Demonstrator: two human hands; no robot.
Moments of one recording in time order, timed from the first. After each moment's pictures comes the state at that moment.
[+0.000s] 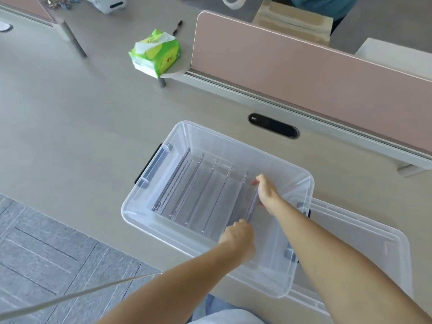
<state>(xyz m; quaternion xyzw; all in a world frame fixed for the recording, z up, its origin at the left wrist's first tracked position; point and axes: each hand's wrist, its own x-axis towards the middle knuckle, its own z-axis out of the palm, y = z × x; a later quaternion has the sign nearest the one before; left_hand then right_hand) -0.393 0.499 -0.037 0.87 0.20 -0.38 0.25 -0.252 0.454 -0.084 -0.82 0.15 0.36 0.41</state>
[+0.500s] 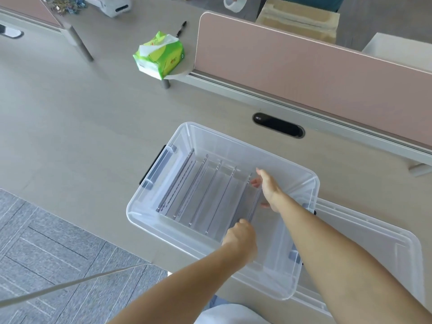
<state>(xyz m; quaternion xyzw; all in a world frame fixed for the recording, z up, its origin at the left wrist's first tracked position) -0.393 0.500 -0.039 0.88 0.21 -0.37 0.22 -0.241 0.457 -0.085 -0.78 0.15 0.42 0.43</state>
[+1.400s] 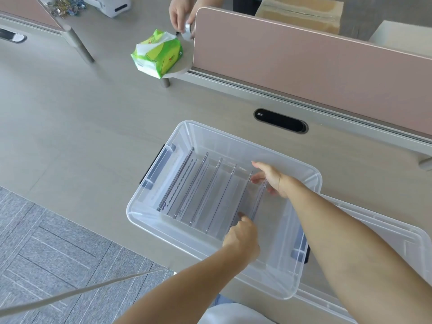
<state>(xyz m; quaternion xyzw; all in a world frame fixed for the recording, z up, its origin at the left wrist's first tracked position) -0.397 0.495 -0.048 0.87 0.24 -0.35 0.24 -0.210 0.456 -0.068 -0.79 0.06 0.50 0.35</state>
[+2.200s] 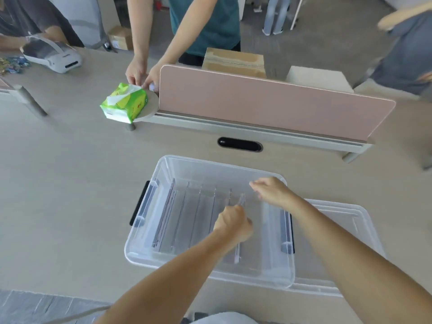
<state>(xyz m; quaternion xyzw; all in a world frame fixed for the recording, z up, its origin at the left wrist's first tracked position) -0.364 0.541 0.017 0.91 0.14 -0.24 0.29 -0.262 0.418 0.024 -0.91 -0.01 0.28 0.29</state>
